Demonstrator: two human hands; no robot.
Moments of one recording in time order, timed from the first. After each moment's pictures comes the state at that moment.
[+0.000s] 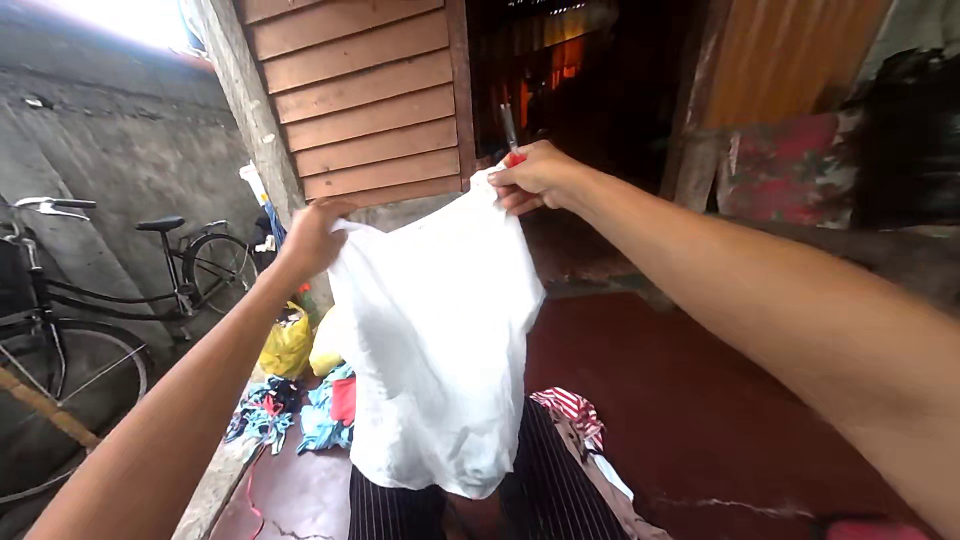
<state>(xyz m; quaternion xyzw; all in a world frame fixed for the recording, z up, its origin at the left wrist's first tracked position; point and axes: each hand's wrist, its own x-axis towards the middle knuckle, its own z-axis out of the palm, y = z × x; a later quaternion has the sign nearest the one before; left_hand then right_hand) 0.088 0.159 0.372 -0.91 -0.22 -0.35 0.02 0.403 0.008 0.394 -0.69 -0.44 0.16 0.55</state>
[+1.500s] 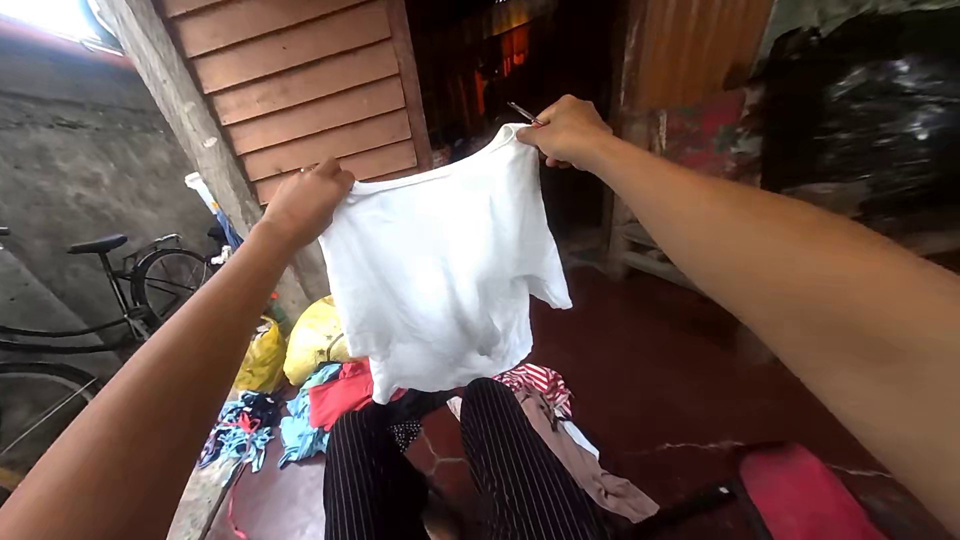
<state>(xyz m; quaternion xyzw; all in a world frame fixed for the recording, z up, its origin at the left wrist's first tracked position) 0.175 0.134 0.407 -0.92 -0.15 -0.21 0.29 0.505 -0.057 0.394 -0.81 -0.38 -0.09 0.43</state>
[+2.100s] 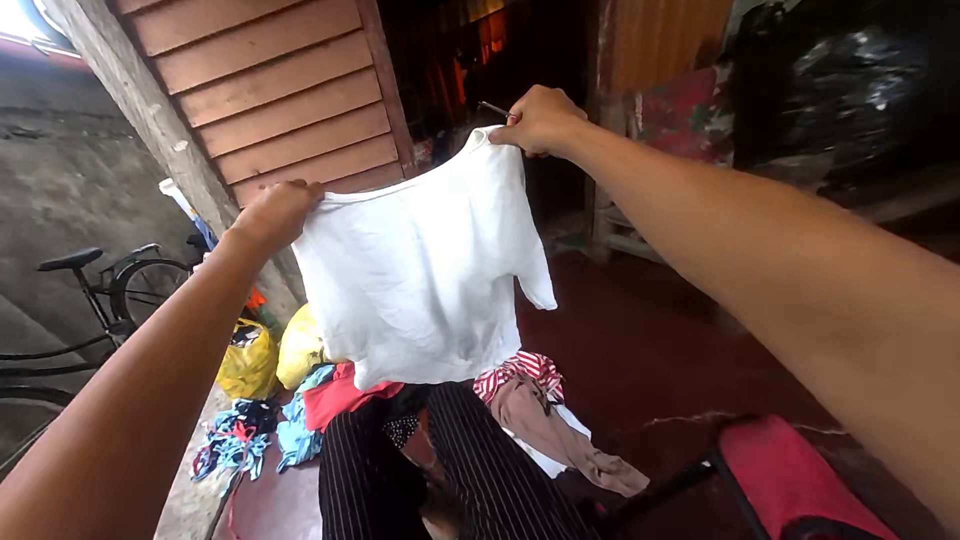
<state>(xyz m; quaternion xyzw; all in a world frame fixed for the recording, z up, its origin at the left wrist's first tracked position) 0.181 0.162 0.399 -0.94 -0.16 -0.16 0.24 0.503 -0.067 0.392 -0.83 -0.42 -0.11 0.34</state>
